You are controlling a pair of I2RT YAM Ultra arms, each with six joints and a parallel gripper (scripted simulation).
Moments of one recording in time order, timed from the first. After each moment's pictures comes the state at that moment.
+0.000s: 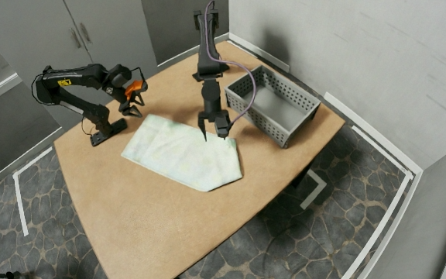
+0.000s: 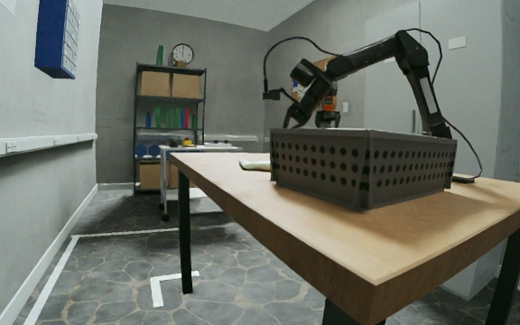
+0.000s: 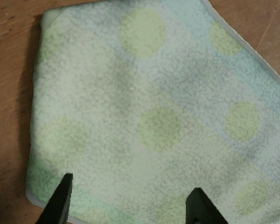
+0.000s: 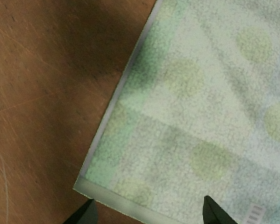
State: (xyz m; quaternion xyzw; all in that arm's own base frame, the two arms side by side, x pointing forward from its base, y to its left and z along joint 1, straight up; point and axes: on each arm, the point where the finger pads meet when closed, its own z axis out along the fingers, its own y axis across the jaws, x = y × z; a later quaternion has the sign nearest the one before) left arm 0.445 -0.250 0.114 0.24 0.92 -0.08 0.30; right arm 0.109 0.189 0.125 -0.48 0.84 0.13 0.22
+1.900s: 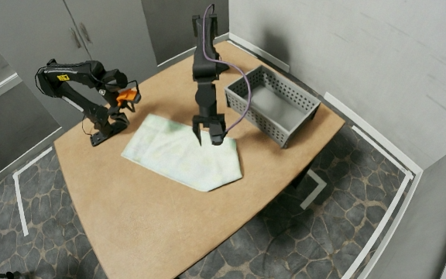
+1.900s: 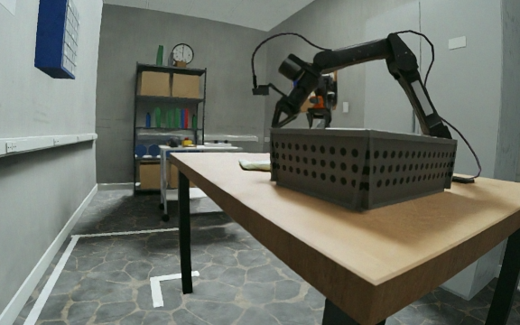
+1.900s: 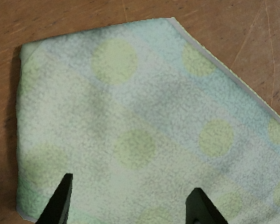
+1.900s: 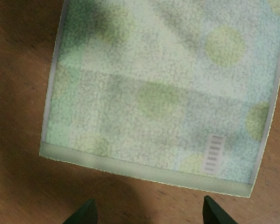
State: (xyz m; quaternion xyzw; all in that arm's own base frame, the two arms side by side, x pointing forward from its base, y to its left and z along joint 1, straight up) left arm 0.464 -0.279 0.132 0.26 0.92 -0.08 0.28; right arm 0.124 0.136 0.135 -0.40 0.90 0.06 0.15
